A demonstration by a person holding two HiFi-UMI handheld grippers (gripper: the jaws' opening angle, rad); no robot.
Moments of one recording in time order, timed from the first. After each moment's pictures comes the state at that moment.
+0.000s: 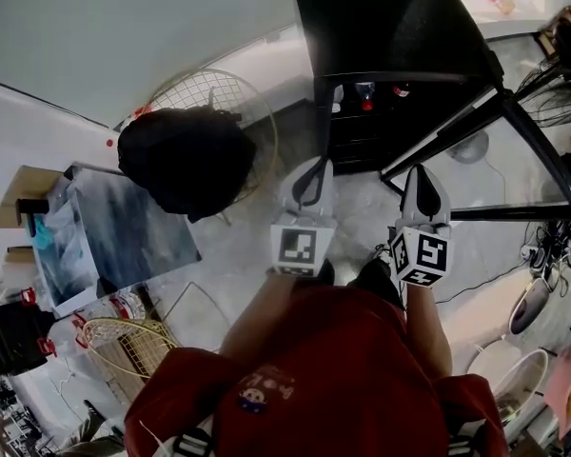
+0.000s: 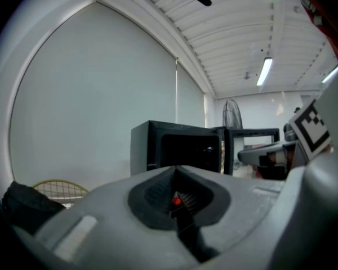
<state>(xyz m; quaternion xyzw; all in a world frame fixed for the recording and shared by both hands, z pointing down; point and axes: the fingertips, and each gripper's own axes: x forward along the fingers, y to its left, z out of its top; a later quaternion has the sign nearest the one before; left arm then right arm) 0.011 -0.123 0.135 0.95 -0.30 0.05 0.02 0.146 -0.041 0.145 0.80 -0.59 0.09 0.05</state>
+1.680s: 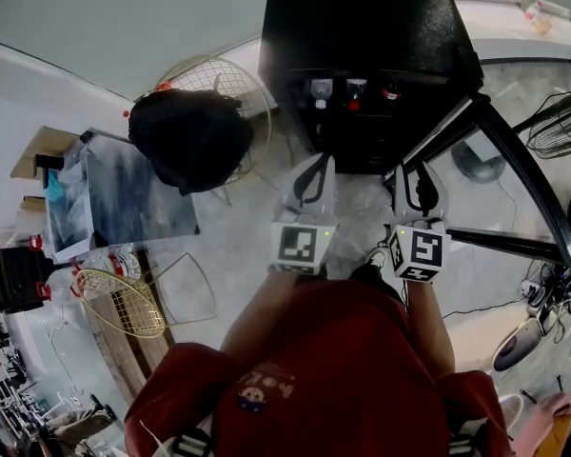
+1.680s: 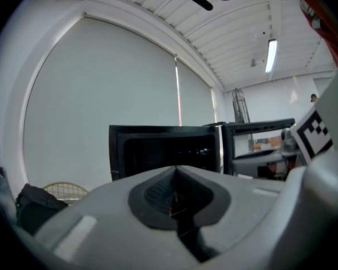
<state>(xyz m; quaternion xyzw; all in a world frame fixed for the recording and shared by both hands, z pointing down) 0.118 -0.073 0.126 0.93 -0.37 0.06 0.00 0.244 -0.024 0.160 0.72 -0.68 0.09 0.04</state>
